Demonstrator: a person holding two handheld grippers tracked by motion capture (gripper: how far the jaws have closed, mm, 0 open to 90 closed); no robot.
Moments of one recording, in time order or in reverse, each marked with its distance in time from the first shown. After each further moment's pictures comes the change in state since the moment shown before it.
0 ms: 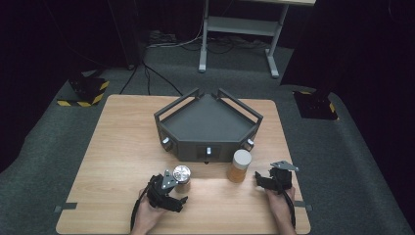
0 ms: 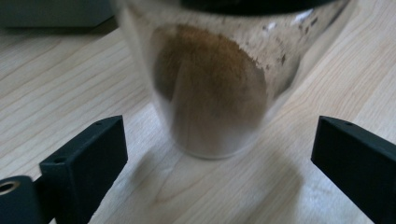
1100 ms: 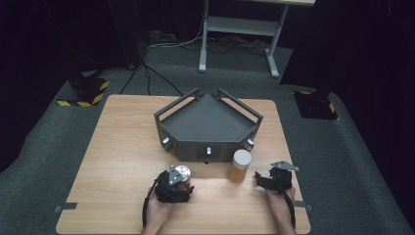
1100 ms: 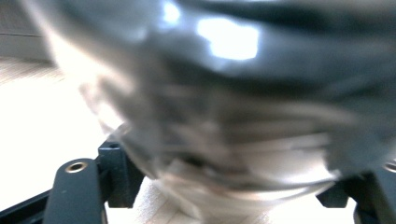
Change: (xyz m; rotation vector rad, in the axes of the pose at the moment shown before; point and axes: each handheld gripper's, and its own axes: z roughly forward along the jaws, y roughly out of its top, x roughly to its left) left arm -0.016 0.007 0.013 -0.072 0.067 -0.080; right arm 0.000 0.000 0.000 0.000 0.000 -0.001
